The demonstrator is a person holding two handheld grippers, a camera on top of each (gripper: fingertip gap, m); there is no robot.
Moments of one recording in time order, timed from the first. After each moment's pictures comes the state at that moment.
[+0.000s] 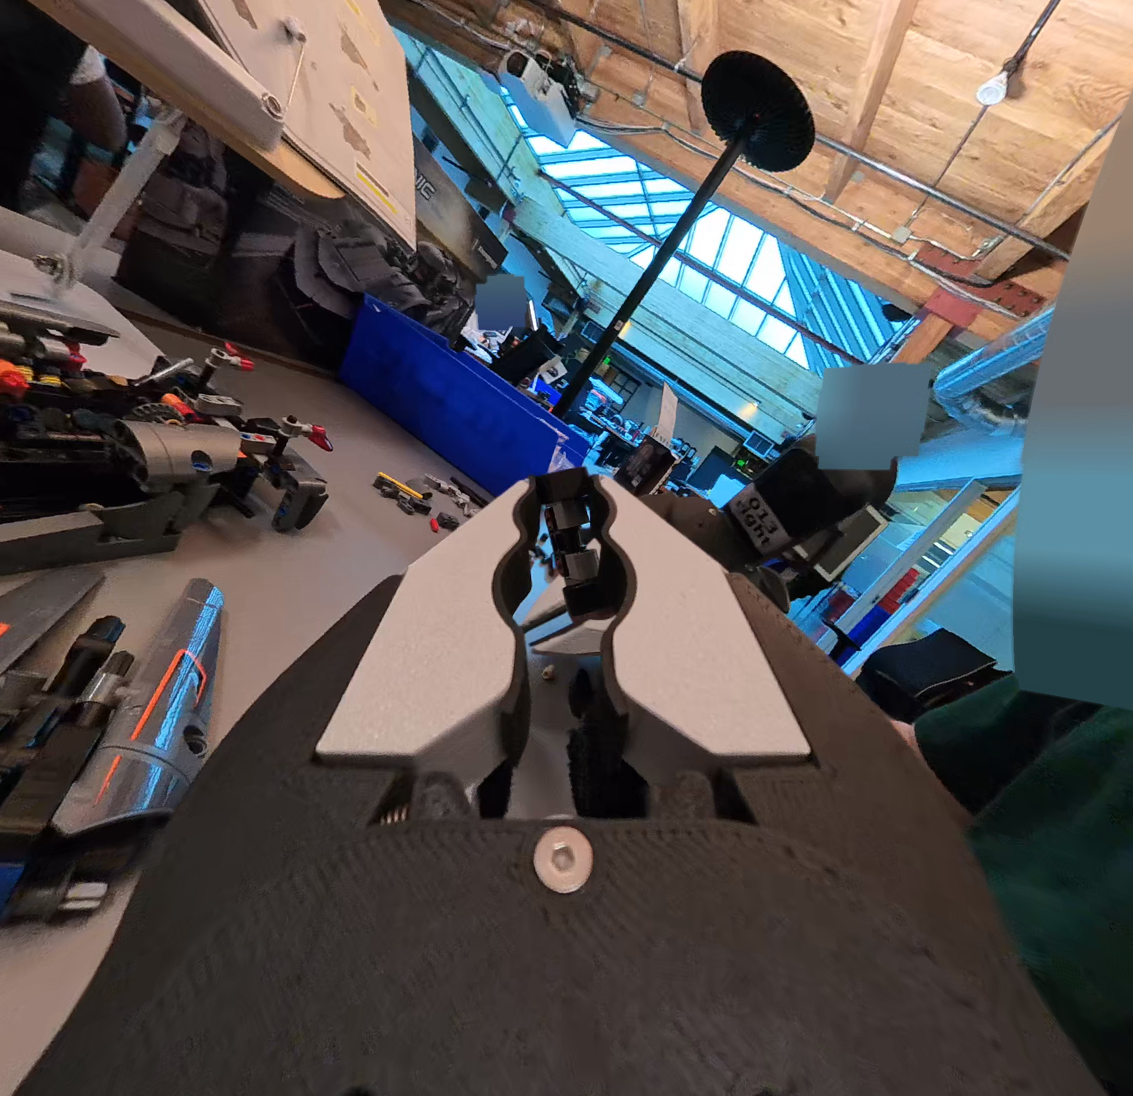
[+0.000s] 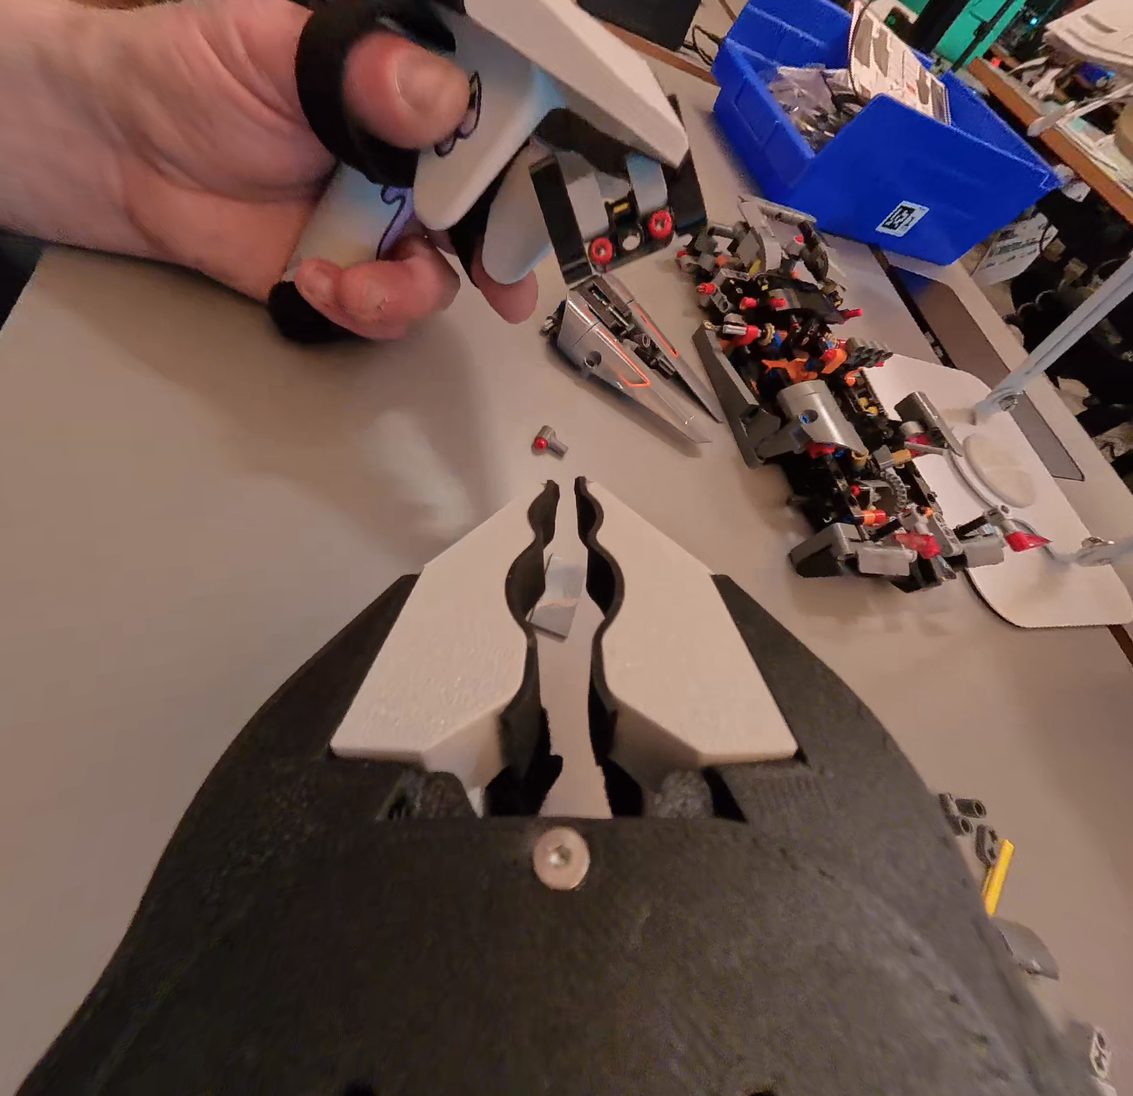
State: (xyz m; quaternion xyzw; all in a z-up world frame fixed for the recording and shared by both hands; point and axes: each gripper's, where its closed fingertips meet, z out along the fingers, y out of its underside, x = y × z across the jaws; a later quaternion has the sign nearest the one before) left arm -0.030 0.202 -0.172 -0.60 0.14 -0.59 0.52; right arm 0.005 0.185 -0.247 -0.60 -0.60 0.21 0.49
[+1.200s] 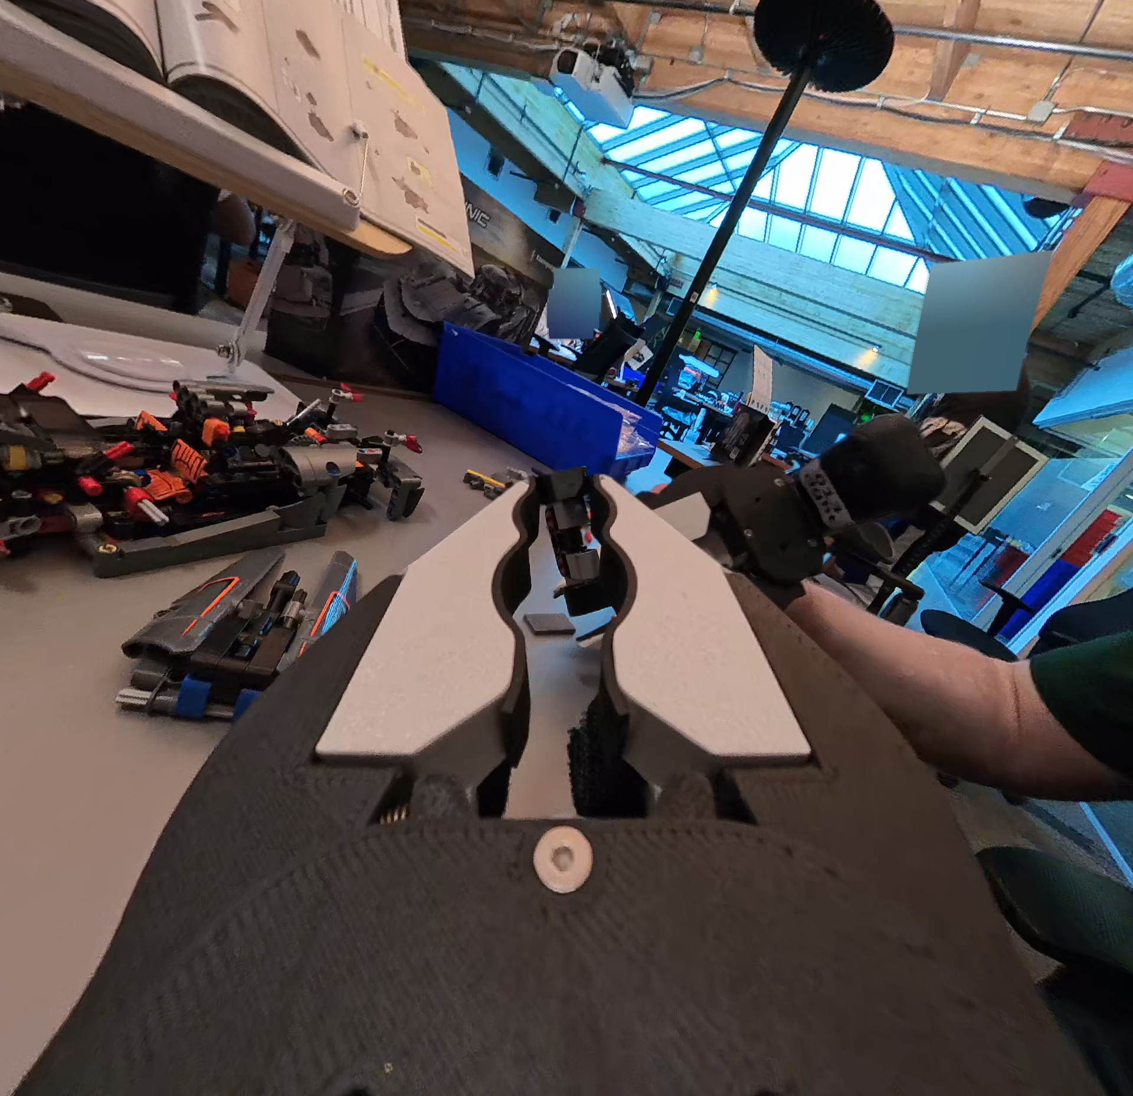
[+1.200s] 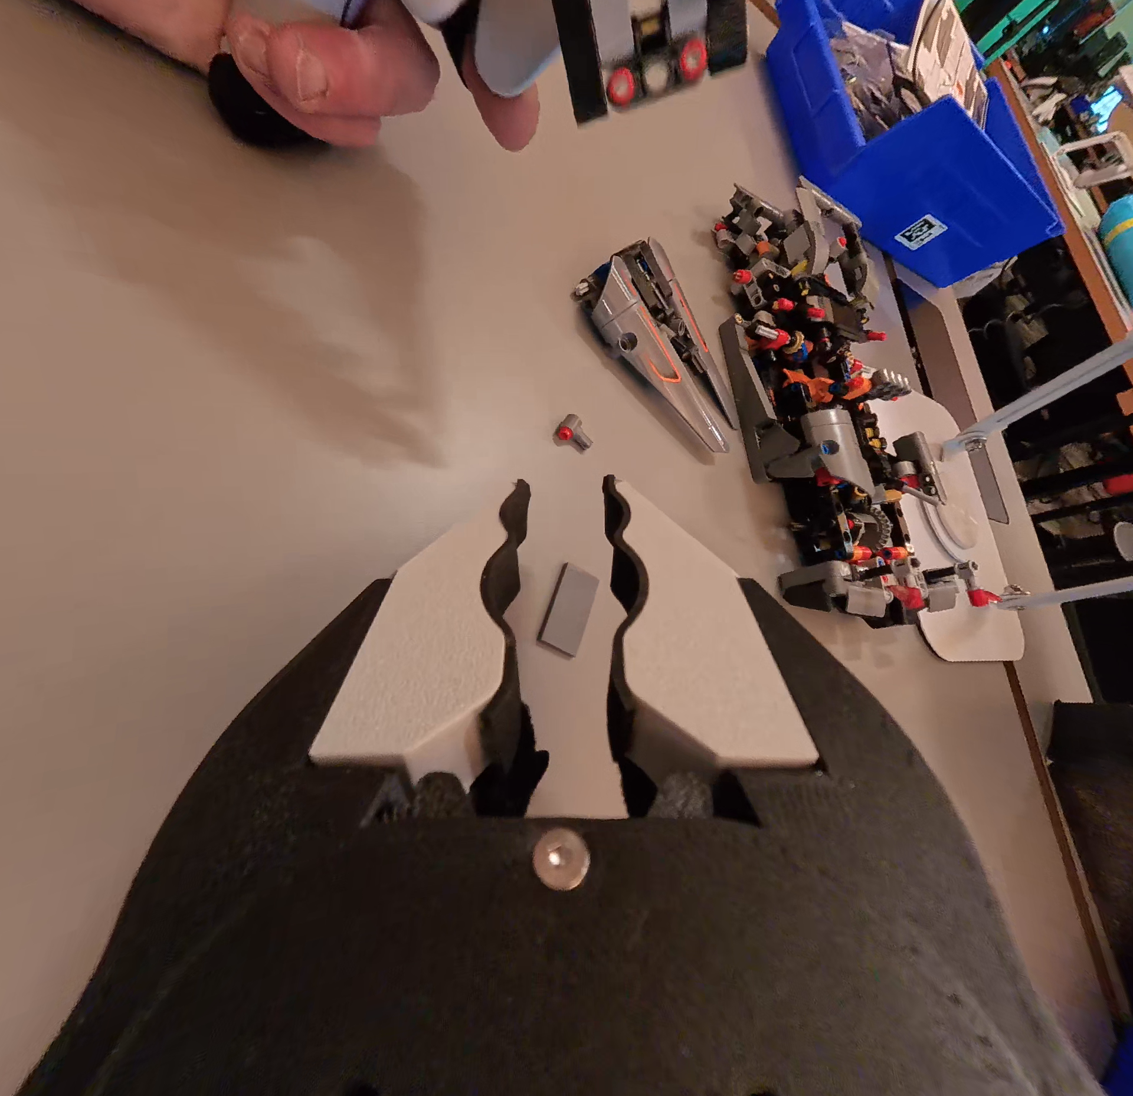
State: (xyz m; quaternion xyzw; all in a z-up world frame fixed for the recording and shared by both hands) left arm -0.074 0.179 -0.175 -0.62 0.17 -0.49 0.59; right arm -0.011 0.177 -0.264 -0.56 -0.67 0.11 0.48
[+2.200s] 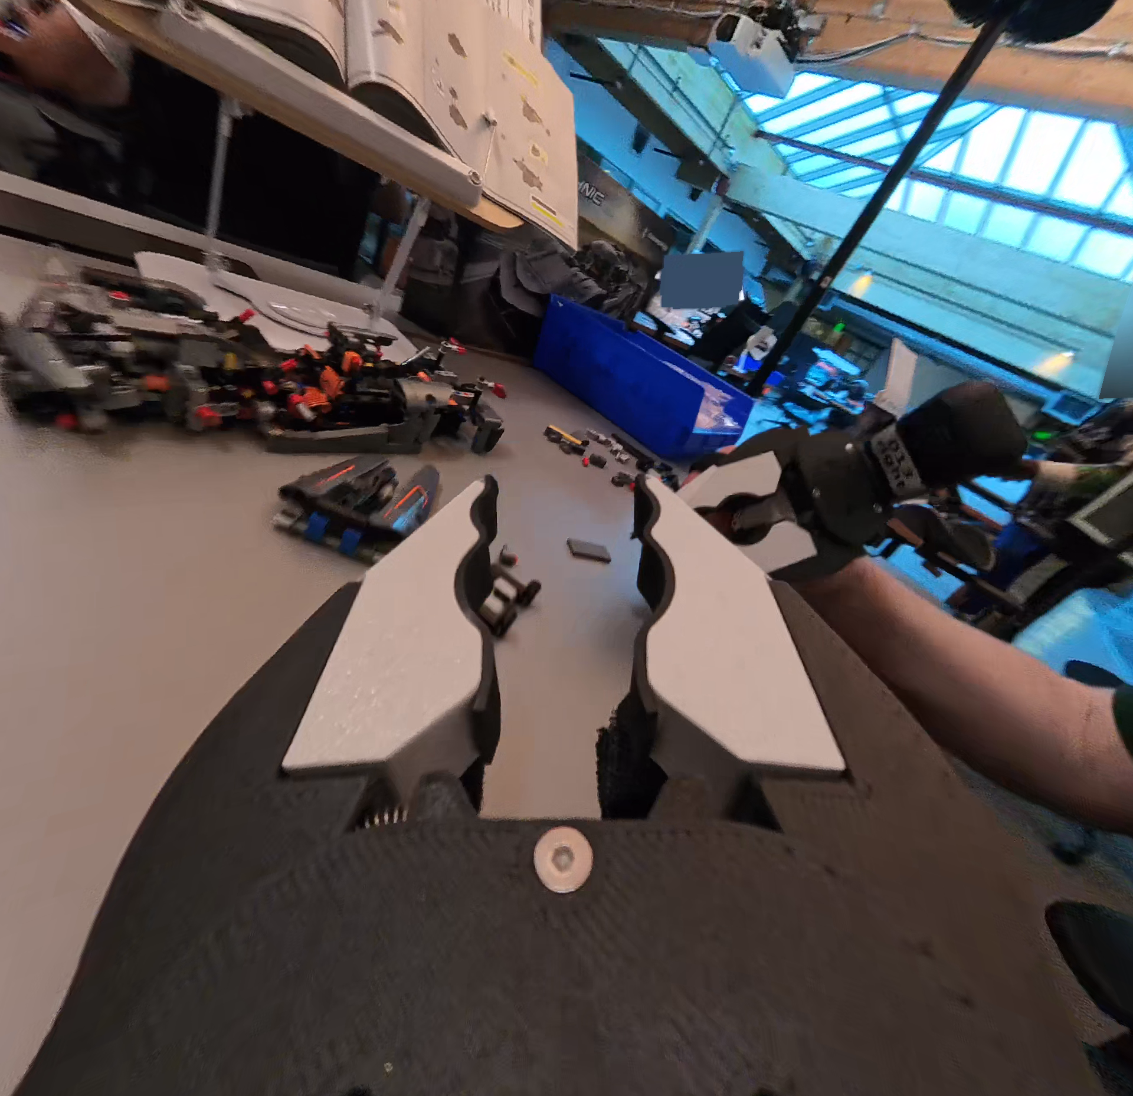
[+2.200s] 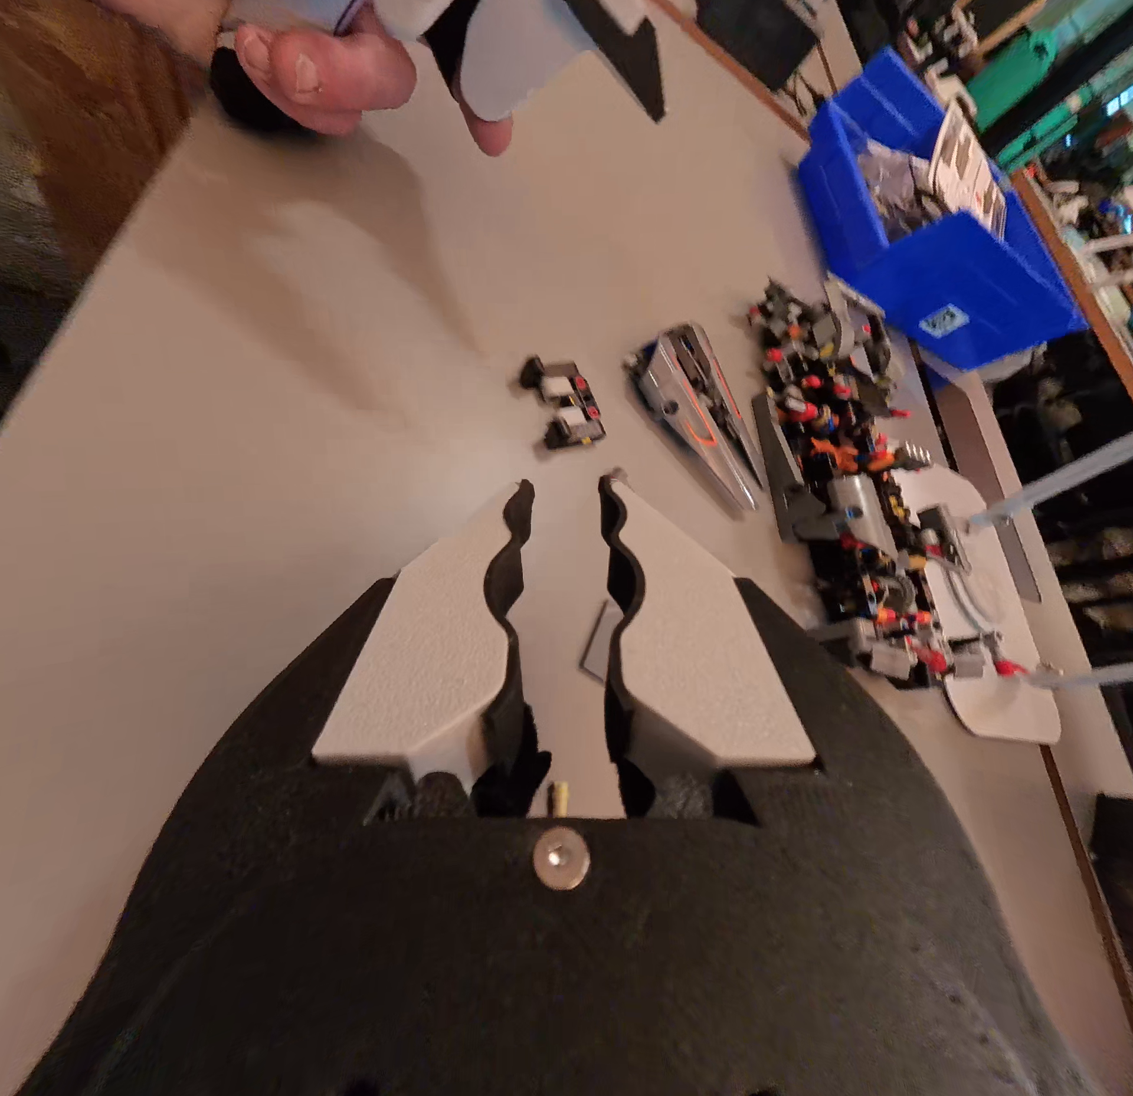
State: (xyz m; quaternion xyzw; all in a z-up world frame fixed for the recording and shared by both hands) left arm -0.118 0.137 -0.187 -0.69 0.11 -0.40 0.60; right arm -0.015 0.145 -0.250 -0.52 -0.69 0.16 0.48
